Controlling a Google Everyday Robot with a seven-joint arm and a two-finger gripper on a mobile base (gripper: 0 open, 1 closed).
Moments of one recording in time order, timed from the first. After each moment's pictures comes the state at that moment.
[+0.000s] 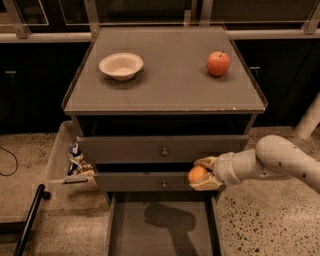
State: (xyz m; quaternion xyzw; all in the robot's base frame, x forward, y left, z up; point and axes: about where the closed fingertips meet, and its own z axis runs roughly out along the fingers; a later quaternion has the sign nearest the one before) arm 0.523 -0.155 0.604 -0.55 0.73 0.22 0.34
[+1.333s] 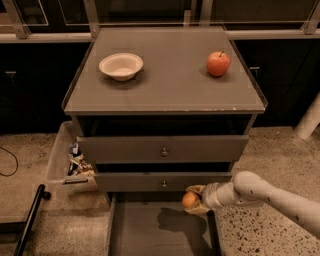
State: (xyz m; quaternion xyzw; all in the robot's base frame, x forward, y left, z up) arm 0.529 -0.151 0.407 -0.59 0.70 0.21 0.33
